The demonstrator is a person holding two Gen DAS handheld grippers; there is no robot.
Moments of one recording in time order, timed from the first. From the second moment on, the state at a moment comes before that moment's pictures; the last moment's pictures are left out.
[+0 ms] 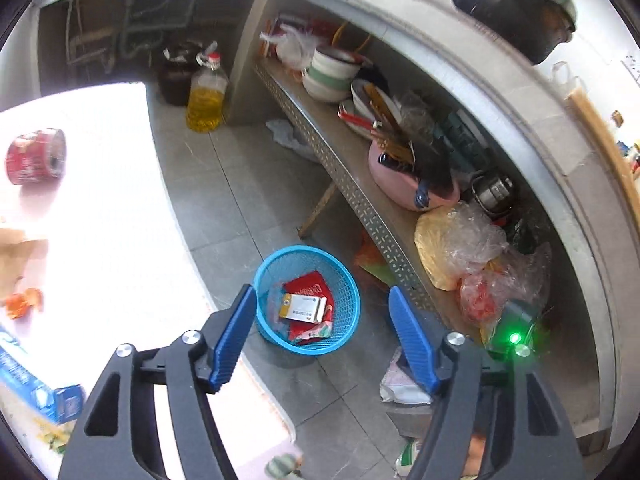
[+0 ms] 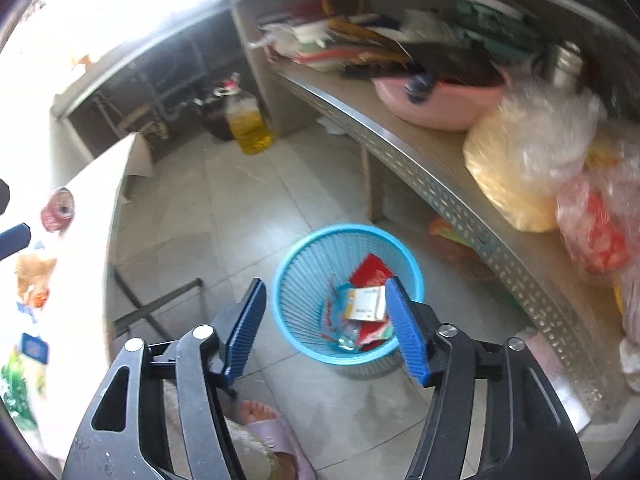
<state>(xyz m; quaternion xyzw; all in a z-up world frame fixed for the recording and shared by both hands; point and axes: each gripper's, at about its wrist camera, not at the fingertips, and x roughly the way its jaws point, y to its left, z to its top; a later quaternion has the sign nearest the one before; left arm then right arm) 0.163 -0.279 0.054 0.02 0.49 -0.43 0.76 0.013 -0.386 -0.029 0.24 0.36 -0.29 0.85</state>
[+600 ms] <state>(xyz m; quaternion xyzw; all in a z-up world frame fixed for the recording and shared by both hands) 0.148 -0.120 0.093 -0.02 0.44 -0.37 0.82 0.043 -0.323 0.043 0.19 0.35 -0.17 0.90</state>
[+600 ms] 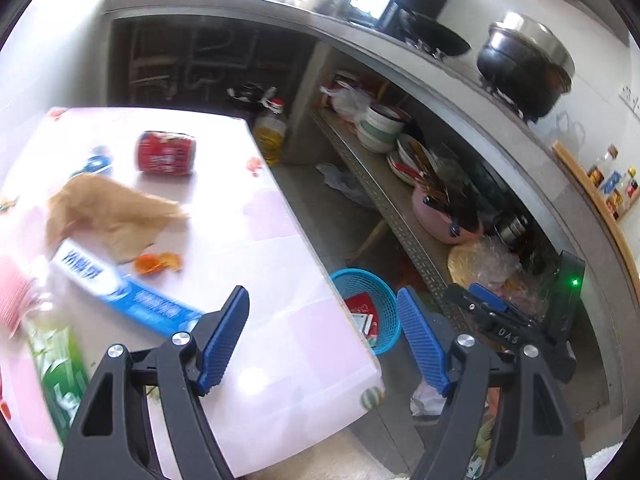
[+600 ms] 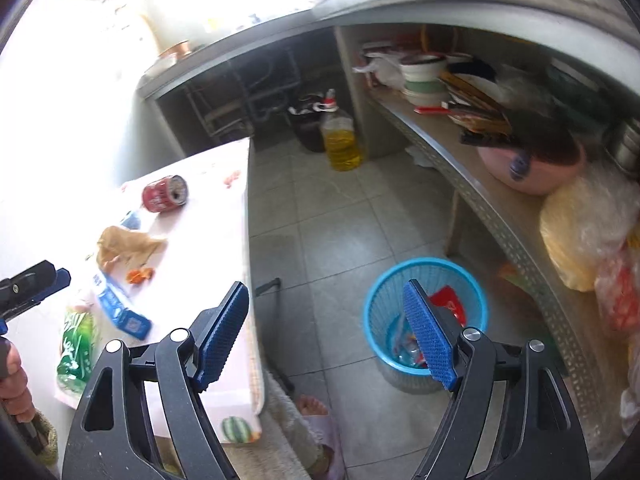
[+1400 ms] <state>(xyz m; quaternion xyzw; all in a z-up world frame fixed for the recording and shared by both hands) 0.150 0.088 0.081 -0.10 0.42 -0.16 0.89 0.131 -0.200 0.047 0.13 0.39 0.02 0.91</state>
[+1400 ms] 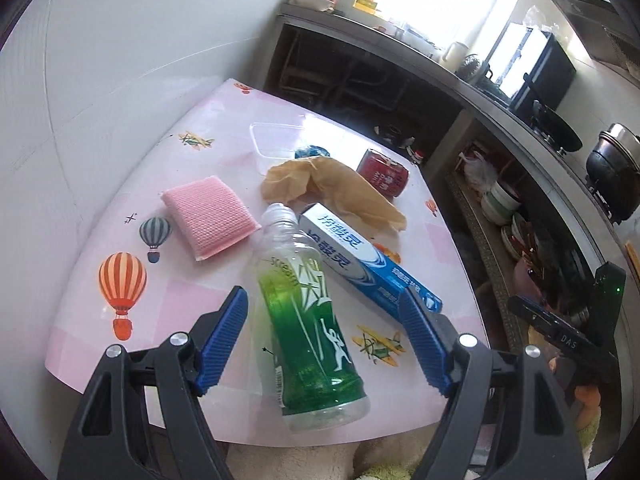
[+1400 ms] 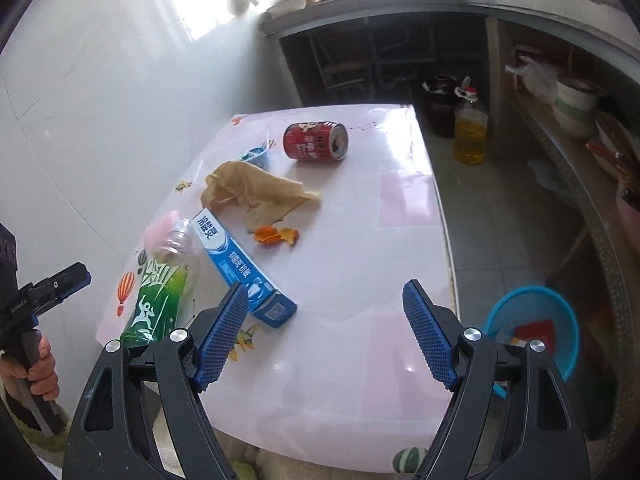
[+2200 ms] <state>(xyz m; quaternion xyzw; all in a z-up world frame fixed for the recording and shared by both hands) 0.232 0.146 0.034 -0.19 0.46 -0.07 0.86 0.172 -0.175 0.054 0.11 0.42 0.02 0.90</state>
